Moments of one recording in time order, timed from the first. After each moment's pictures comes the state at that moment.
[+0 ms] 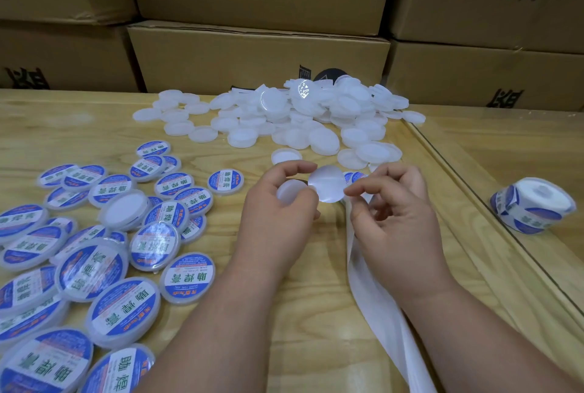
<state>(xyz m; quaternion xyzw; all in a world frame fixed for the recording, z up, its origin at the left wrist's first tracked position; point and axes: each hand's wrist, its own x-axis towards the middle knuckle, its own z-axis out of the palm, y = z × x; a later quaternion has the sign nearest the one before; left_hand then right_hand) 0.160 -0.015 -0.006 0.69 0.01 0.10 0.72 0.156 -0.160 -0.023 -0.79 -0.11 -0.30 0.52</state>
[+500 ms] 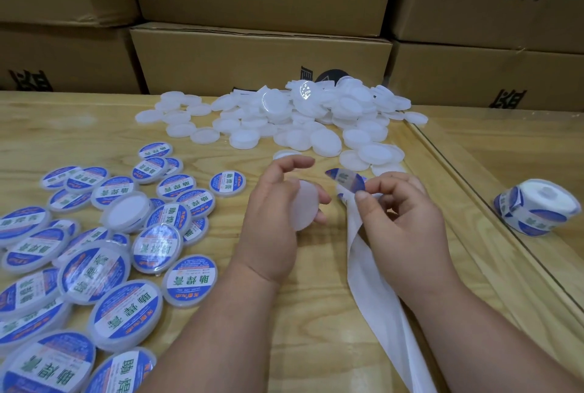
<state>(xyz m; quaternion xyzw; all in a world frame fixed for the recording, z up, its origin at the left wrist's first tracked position) 0.164 -0.012 -0.009 0.59 -0.06 0.06 0.80 0.155 -0.163 -0.021 -0.76 -0.03 -0.25 0.60</state>
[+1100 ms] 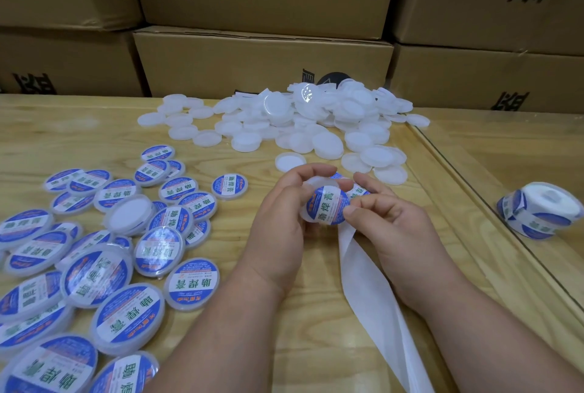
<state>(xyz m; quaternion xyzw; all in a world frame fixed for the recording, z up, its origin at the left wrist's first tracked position) 0.162 -0.015 -0.004 0.57 -0.10 -0.02 0.82 0.154 -0.164 -0.013 -0.72 -0.03 -0.04 0.70</state>
